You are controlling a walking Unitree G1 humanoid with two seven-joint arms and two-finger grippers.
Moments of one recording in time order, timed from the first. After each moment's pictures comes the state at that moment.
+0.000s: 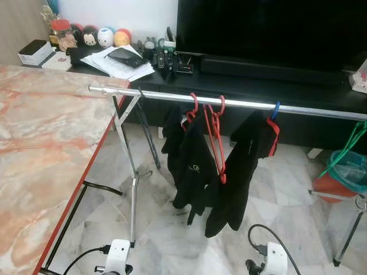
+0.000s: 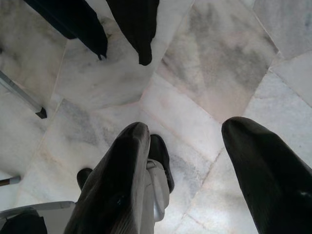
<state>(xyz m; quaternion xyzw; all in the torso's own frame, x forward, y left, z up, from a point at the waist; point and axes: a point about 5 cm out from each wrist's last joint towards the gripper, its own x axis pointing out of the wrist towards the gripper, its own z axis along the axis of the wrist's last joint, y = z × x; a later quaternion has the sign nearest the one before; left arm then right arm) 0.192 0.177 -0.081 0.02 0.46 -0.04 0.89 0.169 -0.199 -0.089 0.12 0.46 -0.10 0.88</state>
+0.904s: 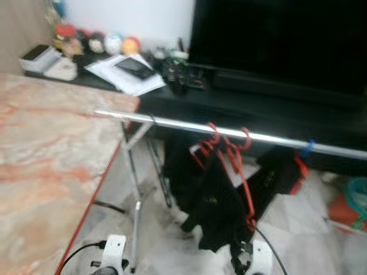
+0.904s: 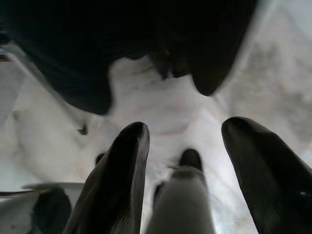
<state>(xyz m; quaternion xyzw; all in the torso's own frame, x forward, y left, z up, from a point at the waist) 0.198 0.182 -0.077 0.03 0.45 -0.03 0.89 0.181 -0.171 -0.086 0.12 0.45 -0.05 0.89</state>
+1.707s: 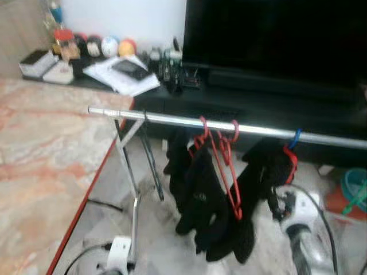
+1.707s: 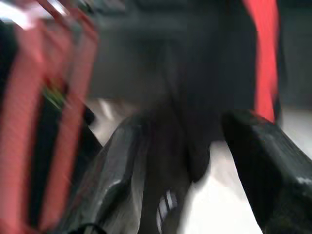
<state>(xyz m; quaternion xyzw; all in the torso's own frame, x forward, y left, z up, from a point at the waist) 0.195 0.176 -0.079 0.02 0.45 -0.04 0.89 0.263 -0.225 0.051 0.04 0.07 0.01 1.00</state>
